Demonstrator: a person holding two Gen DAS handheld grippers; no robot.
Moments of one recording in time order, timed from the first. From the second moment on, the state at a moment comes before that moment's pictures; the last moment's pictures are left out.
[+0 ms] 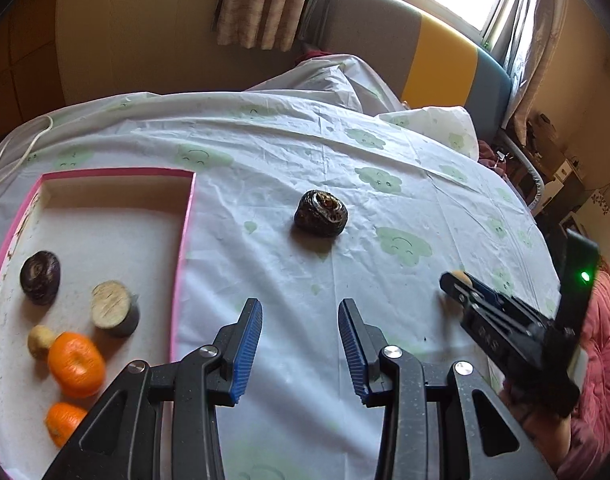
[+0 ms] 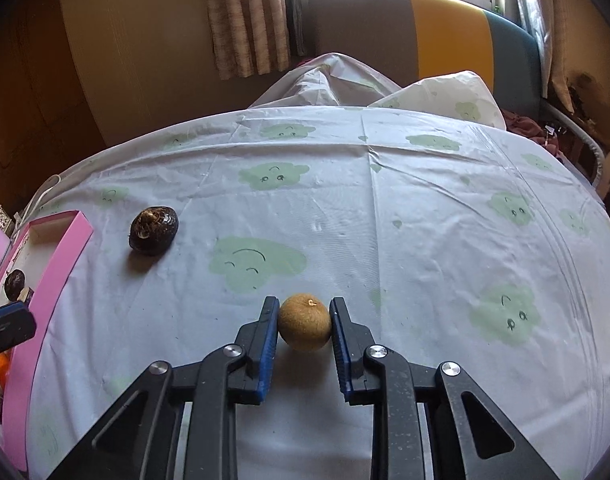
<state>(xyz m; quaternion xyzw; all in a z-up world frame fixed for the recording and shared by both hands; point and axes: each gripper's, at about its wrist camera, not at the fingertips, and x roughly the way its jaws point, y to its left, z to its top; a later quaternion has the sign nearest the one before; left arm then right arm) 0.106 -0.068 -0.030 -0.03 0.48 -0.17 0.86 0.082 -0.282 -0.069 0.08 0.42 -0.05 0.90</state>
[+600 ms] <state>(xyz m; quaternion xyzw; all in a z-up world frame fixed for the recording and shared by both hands) 0.200 -0.140 -0.058 0.02 0.49 -0.14 0.86 0.080 -0.291 -0.074 0.11 0.42 -0.04 0.90</state>
